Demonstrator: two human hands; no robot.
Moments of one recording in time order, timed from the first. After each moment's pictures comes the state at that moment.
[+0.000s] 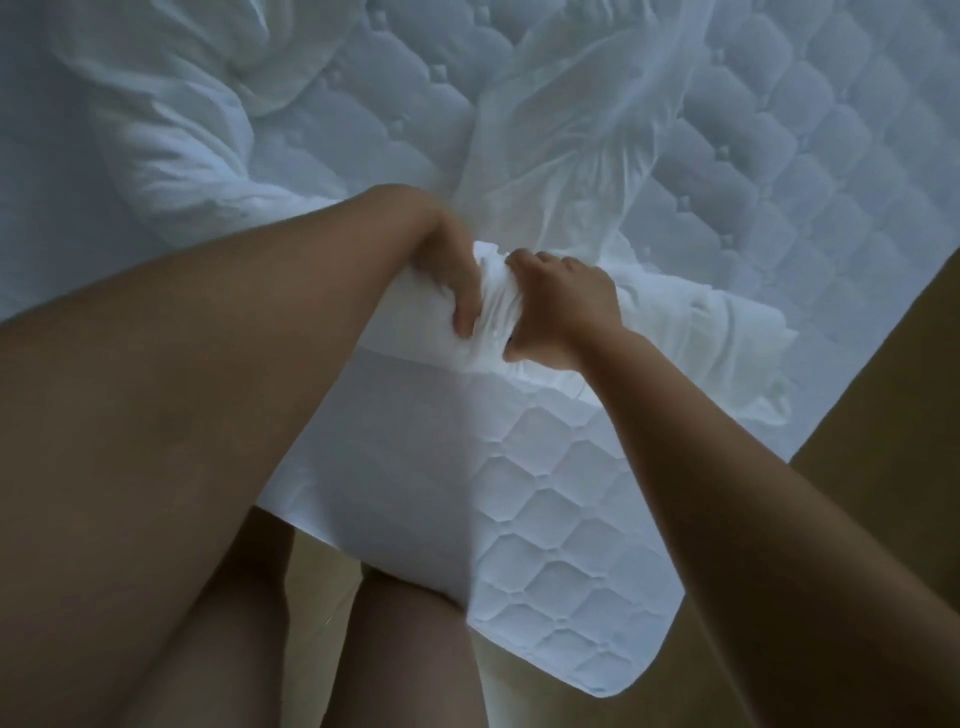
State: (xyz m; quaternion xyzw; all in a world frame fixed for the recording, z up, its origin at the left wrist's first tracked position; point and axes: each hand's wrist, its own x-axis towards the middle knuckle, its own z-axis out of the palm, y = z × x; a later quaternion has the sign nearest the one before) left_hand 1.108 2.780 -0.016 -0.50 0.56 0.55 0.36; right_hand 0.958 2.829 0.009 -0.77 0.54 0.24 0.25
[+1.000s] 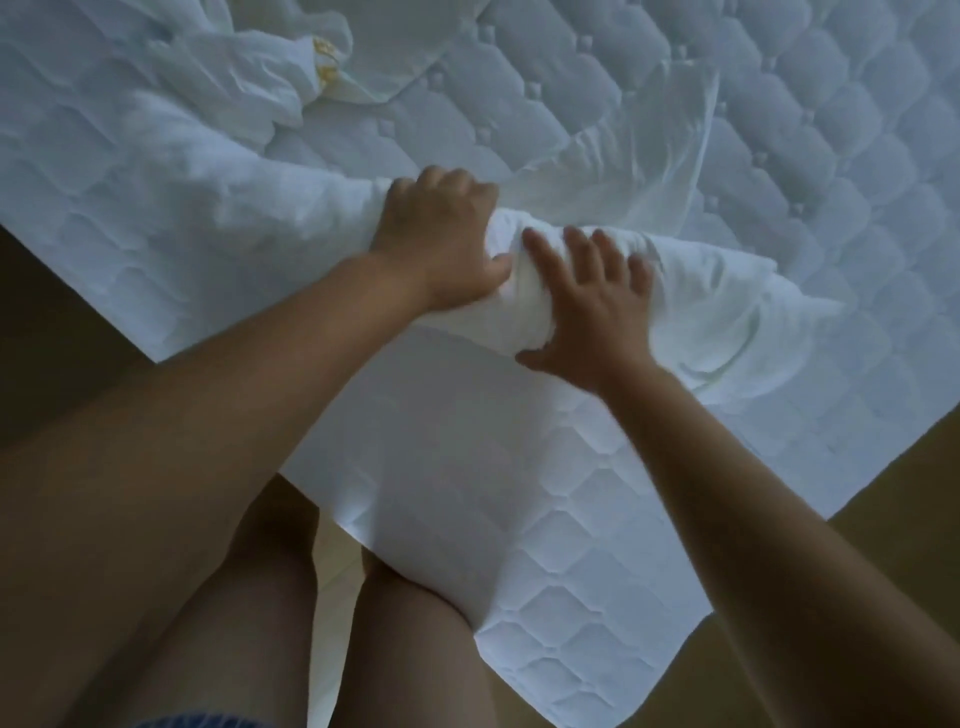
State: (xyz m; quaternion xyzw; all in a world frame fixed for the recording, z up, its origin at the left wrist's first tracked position) left_hand 1.144 2.843 0.022 -0.69 0.67 0.25 0.11; right_hand 0.966 2.844 -0.009 -0.86 0.48 0.11 0.15
